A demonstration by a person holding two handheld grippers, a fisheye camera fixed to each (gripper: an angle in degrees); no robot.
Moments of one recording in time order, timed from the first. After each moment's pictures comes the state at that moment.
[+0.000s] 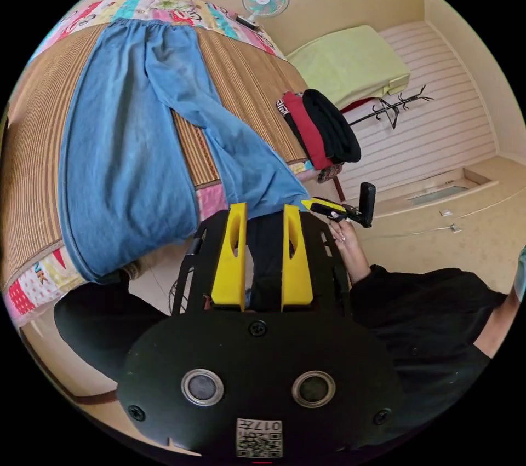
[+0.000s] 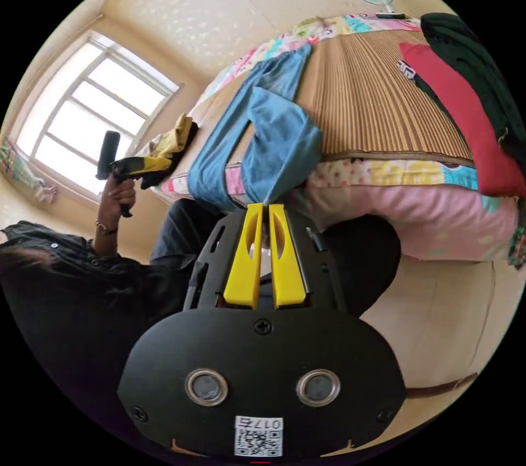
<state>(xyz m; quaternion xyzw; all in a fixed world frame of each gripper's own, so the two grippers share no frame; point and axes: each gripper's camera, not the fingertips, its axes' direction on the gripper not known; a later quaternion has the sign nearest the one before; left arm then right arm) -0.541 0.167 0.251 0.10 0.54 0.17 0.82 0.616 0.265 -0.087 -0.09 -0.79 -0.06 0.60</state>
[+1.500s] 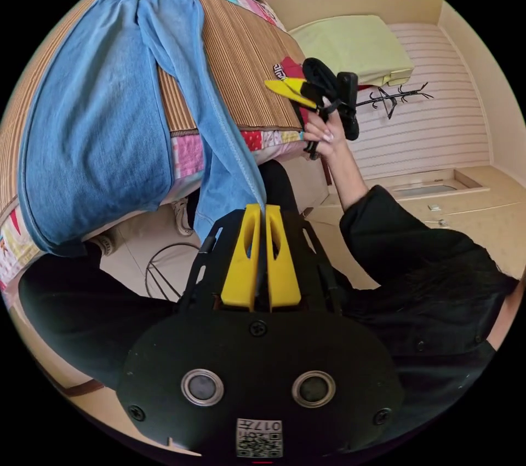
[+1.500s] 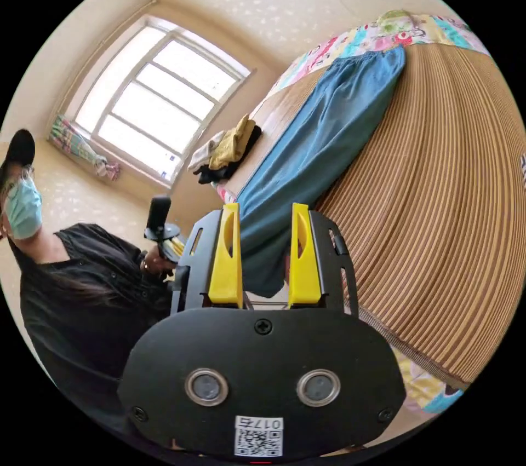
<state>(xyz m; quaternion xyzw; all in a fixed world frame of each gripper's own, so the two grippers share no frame) -0.501 0.211 0.293 0.03 0.57 0.15 0.81 0.428 0.096 0.093 -0.15 -0.85 -0.04 0.50</state>
